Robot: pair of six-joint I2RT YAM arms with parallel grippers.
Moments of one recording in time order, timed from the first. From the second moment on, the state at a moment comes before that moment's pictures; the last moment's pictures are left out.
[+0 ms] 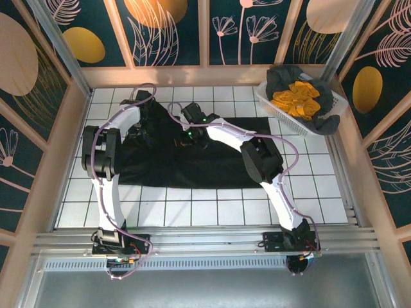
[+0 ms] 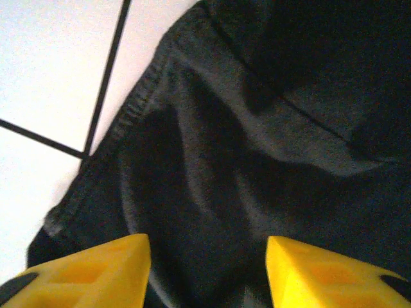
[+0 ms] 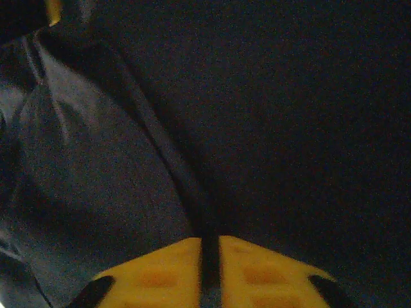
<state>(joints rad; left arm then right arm) -0.15 2.12 1.64 -0.85 -0.28 -0.47 0.73 2.35 1.90 -0.54 -0.35 0.40</state>
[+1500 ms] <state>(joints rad) 0.11 1.59 0.89 -0.73 -0.13 -0.84 0.33 1.48 0.78 -0.72 -0.31 0.68</state>
